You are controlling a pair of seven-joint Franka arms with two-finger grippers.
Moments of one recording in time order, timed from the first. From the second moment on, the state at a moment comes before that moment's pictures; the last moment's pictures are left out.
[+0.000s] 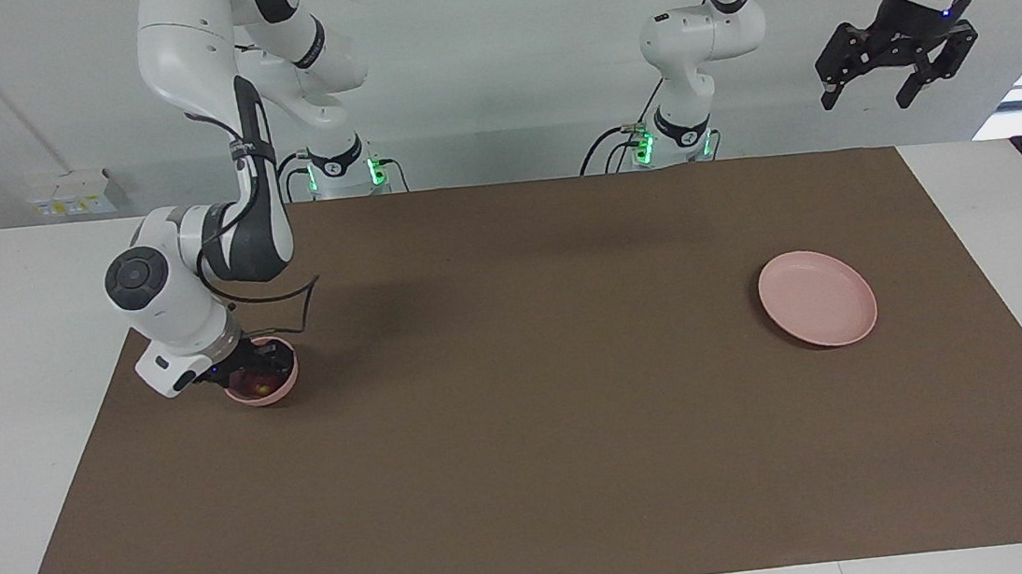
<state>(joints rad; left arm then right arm) 0.02 -0.05 -0.07 -1.40 -0.01 1.32 0.11 -0.03 0.35 -0.06 -1.78 -0.03 2.03 -0.13</state>
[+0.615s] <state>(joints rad) 0.02 -0.05 -0.07 -1.40 -0.01 1.32 0.11 0.03 0.14 -0.05 -1.77 -0.06 1.93 0.05</state>
